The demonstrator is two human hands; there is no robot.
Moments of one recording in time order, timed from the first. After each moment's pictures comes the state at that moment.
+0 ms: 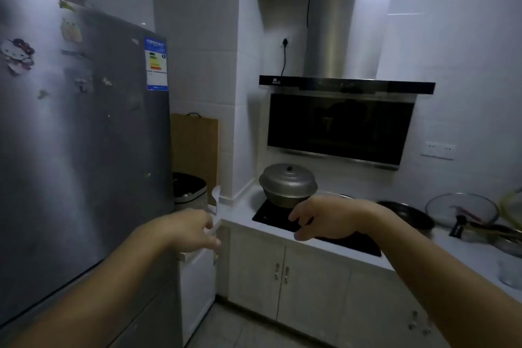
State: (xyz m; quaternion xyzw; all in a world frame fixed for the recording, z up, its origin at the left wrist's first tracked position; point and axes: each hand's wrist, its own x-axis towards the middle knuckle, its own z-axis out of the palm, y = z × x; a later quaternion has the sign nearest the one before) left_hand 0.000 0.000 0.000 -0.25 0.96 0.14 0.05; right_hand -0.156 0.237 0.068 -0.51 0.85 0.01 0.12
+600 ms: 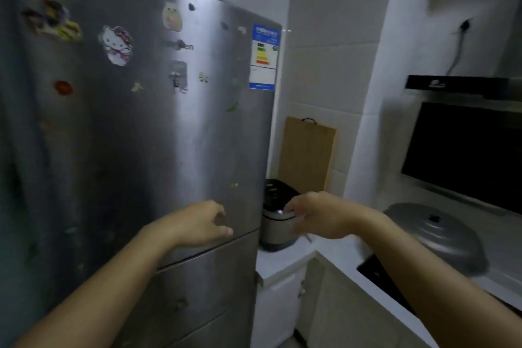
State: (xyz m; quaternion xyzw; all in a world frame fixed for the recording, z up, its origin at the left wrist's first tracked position) left_hand -0.019 -0.153 -0.010 -0.49 0.86 0.13 -0.07; right_hand -0.269 -0.070 0.042 -0.75 0.65 -0.01 0.11
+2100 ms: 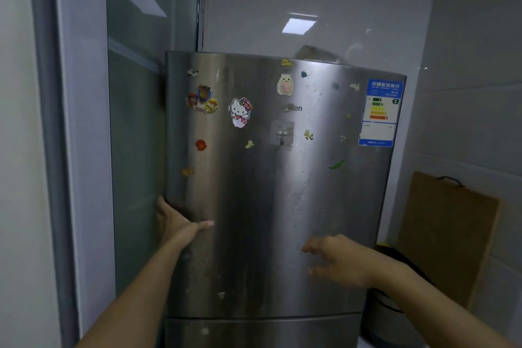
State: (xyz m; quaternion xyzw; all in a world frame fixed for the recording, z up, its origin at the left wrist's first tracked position) left_hand 0.156 -0.230 -0.023 -0.74 0.35 0.12 -0.57; right_hand -0.200 -0.204 0.039 -0.89 0.44 -0.02 0.10
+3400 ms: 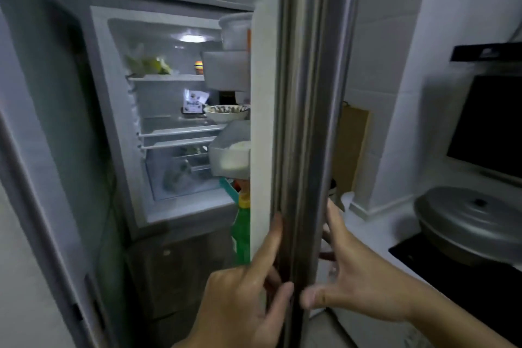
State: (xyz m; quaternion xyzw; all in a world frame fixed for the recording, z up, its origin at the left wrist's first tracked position) left_hand -0.034 0.082 -0.055 -0.35 0.82 0.07 -0.45; right_hand -0.256 0.069 -0.022 -0.77 0.43 -0.33 0.35
